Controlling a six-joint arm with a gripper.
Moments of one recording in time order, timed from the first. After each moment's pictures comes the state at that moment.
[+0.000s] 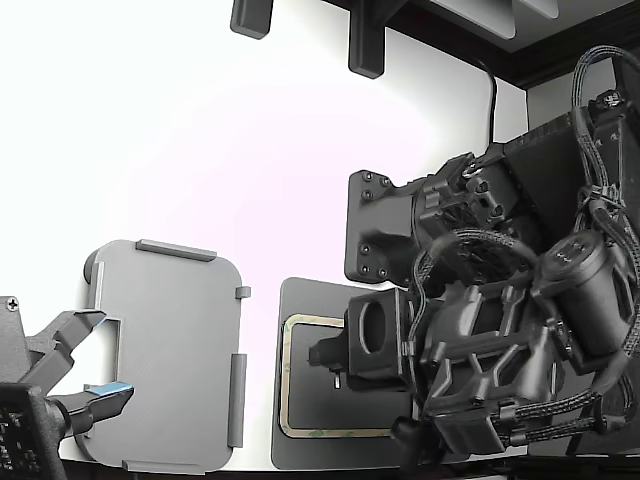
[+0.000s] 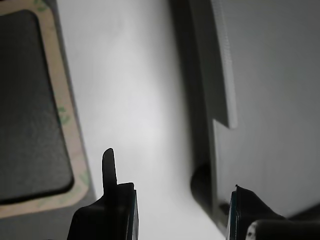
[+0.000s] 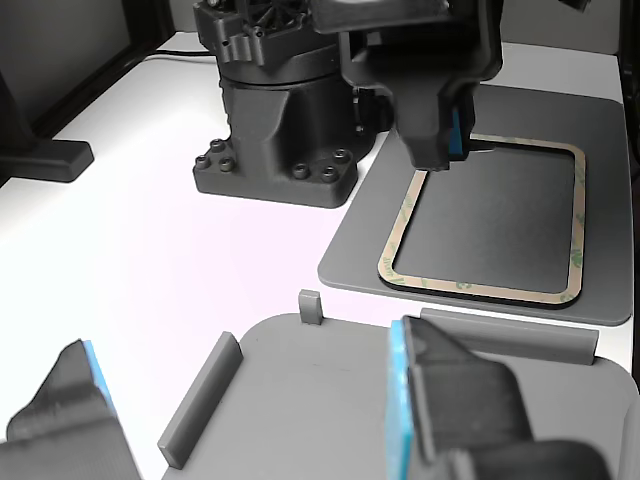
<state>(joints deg) 46.0 115.4 108.9 81.4 8.5 -39.8</state>
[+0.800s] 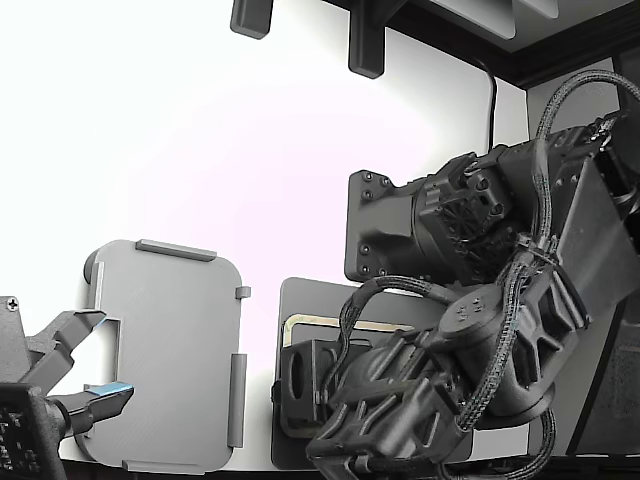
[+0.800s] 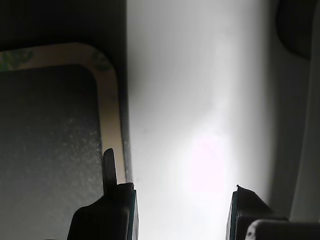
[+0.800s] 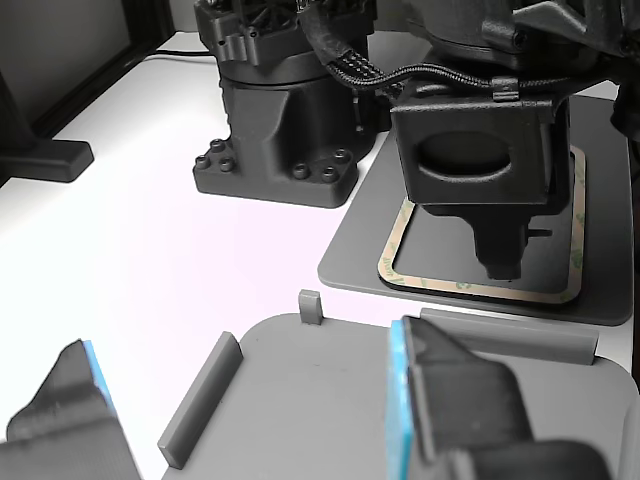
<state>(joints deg) 42.6 92.9 98.5 80.1 -2.5 -43.6</state>
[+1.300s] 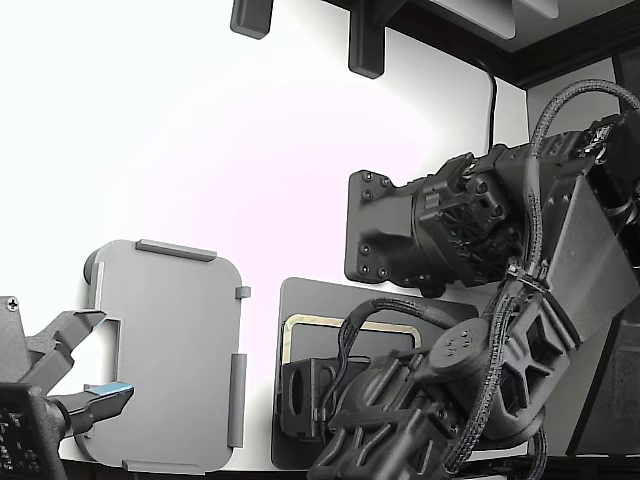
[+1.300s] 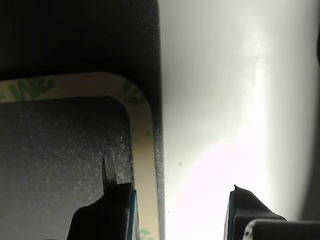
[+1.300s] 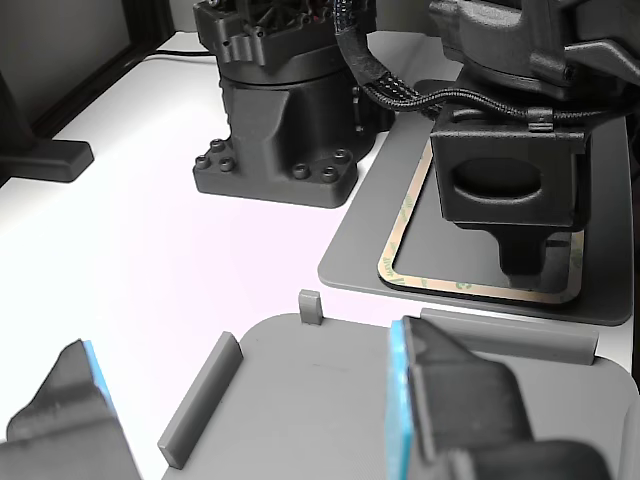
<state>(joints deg) 46.9 89.6 98.4 78.7 -1.8 -39.6</state>
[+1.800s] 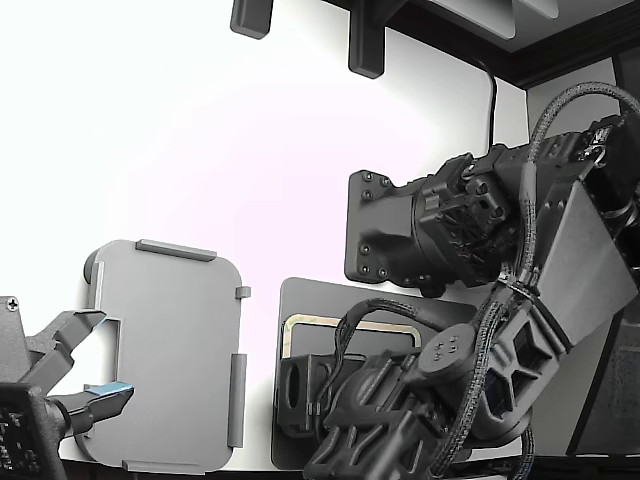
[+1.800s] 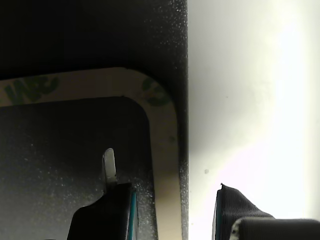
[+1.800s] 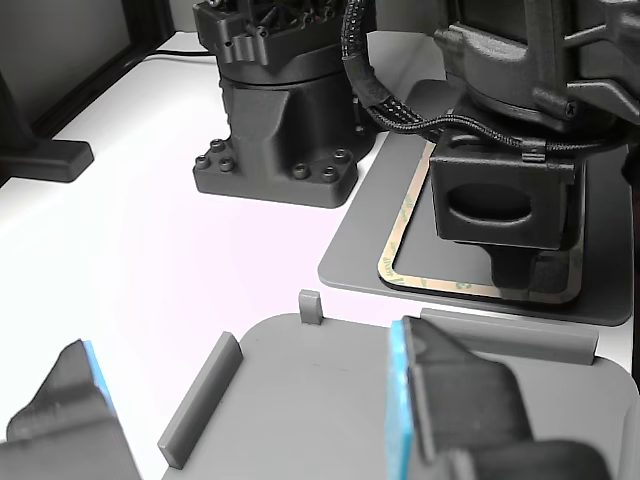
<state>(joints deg) 48.3 89.8 104.6 74.0 -0.4 -36.7</state>
